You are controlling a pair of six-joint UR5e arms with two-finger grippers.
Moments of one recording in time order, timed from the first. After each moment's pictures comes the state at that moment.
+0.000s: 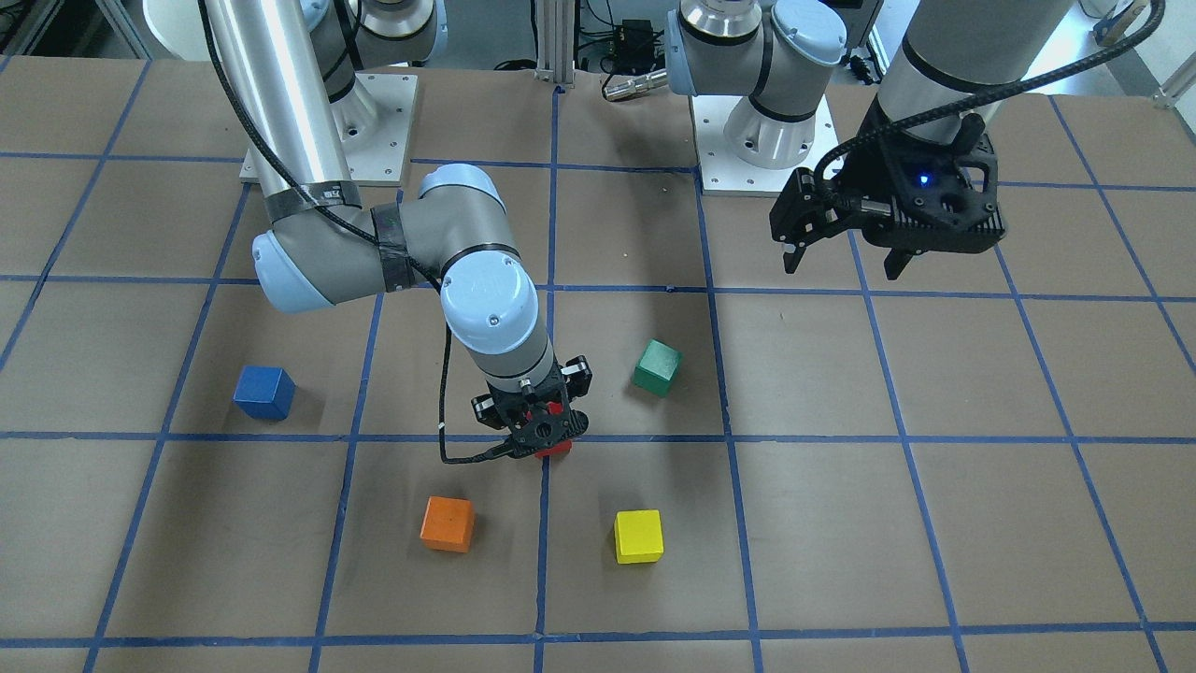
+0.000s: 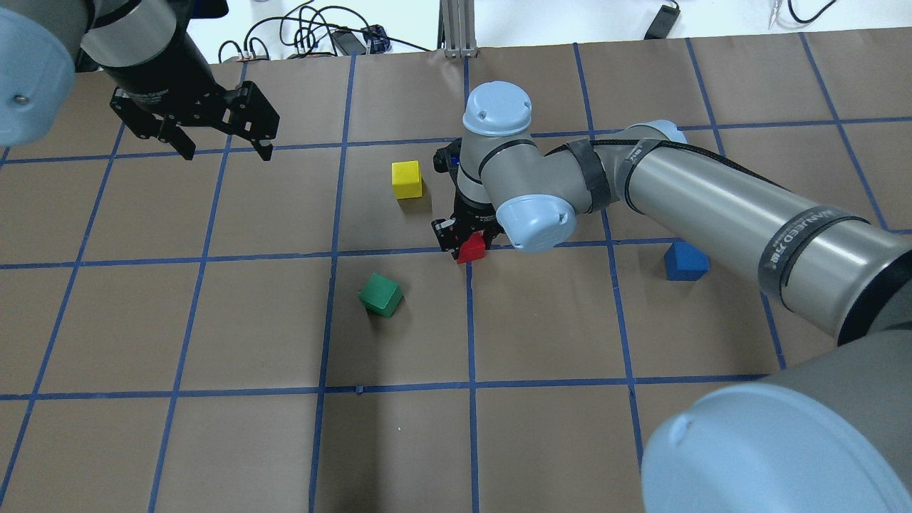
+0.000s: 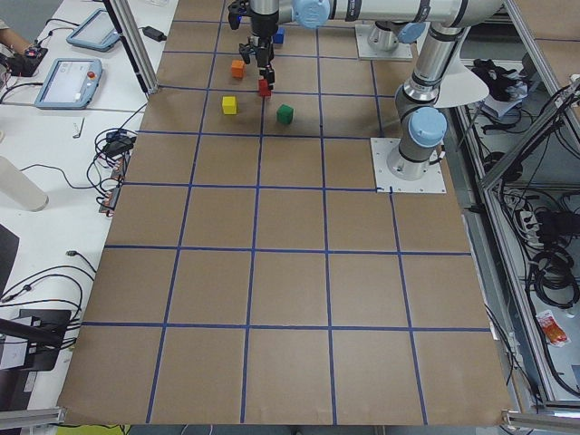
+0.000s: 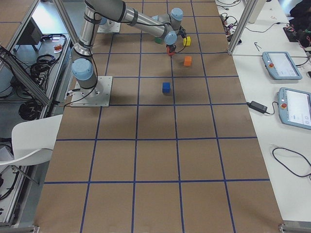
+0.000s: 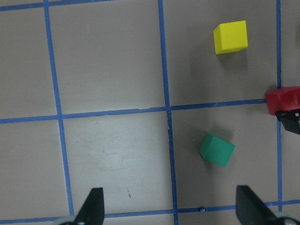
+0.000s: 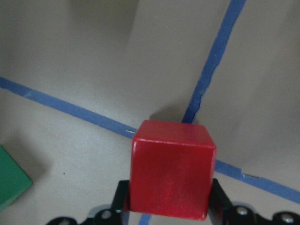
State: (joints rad) left arm -1.54 -1.61 -1.52 -1.54 1.58 0.10; right arm 1.90 -1.05 1.65 -2.15 -1.42 -0.03
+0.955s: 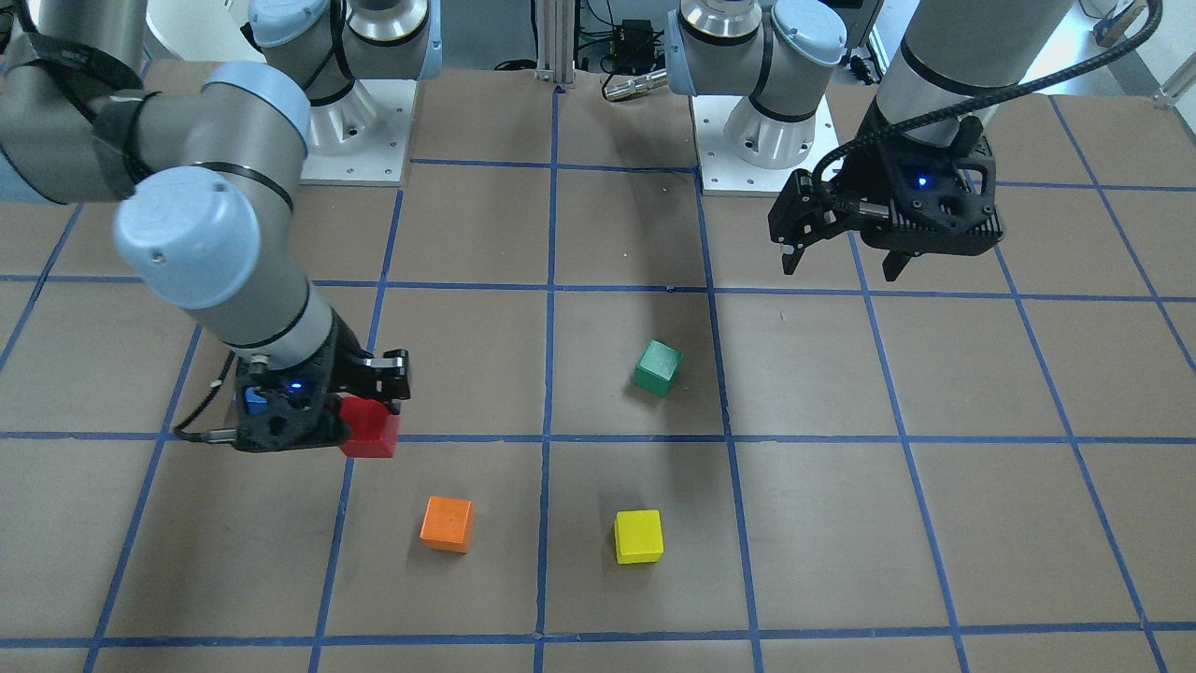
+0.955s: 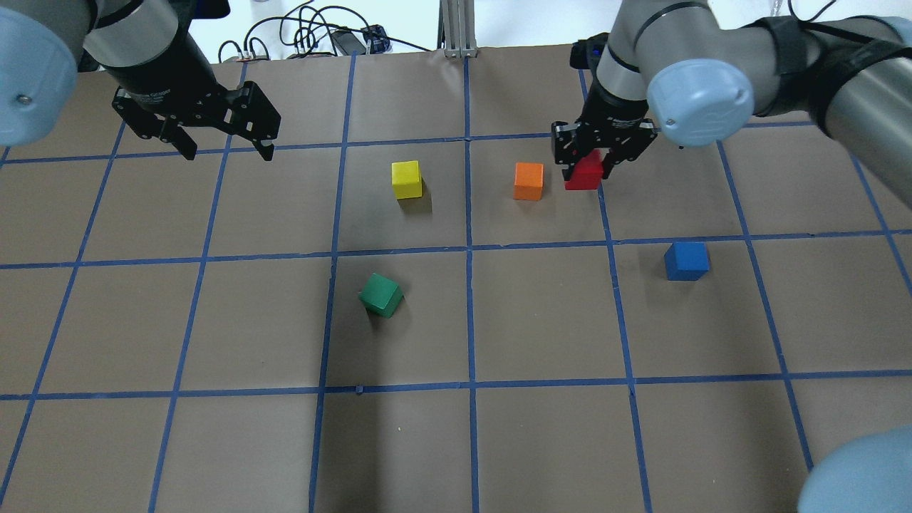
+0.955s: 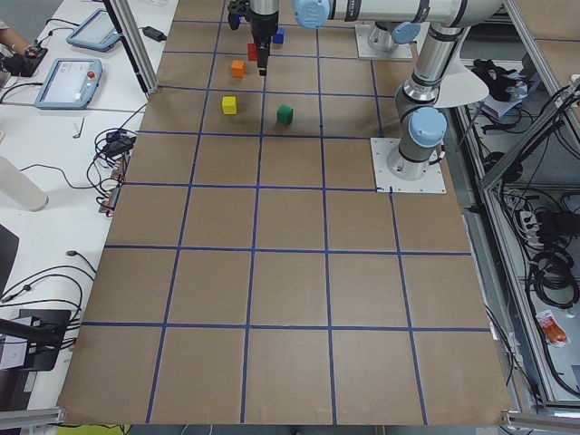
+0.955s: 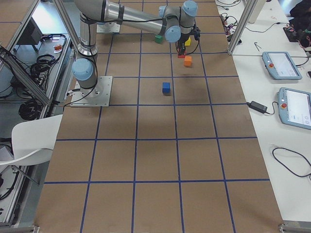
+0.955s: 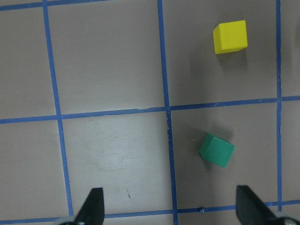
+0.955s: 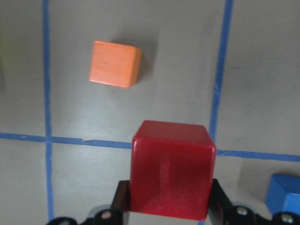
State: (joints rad) left arm -1.54 -1.61 -1.52 -1.54 1.58 0.10; right arm 1.58 -1.26 1.58 -1.83 -1.48 -0.03
